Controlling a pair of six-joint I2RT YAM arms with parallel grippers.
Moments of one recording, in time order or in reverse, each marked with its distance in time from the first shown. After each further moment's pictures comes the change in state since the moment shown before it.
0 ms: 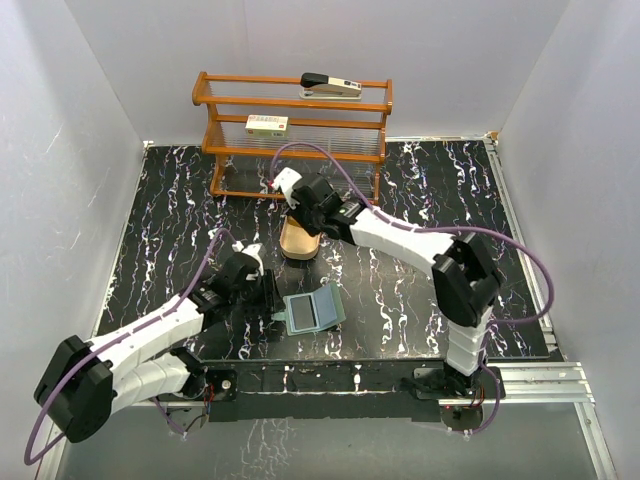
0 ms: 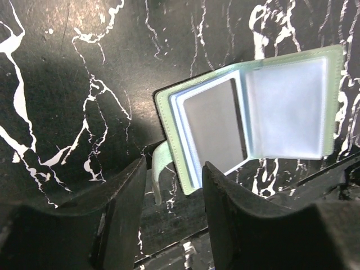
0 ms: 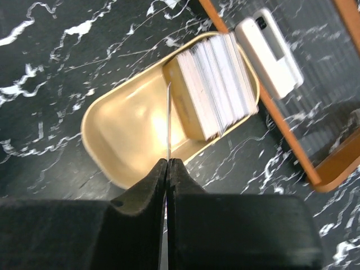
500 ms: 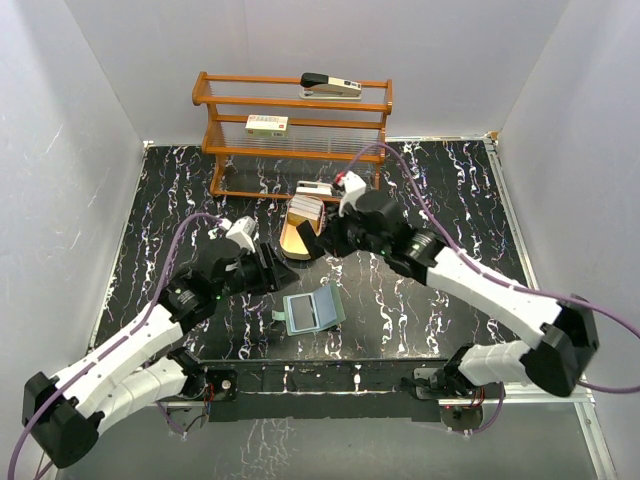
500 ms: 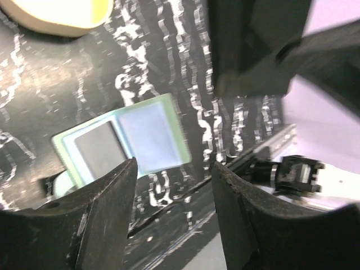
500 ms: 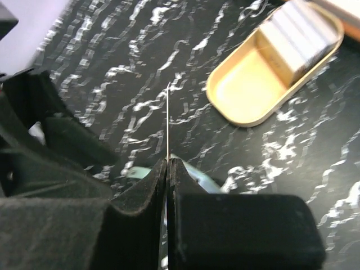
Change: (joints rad) left arm 0.000 -0.167 0.156 -0.003 0.066 -0.118; right arm 0.000 -0.566 -0.397 0.074 -0.227 0.538
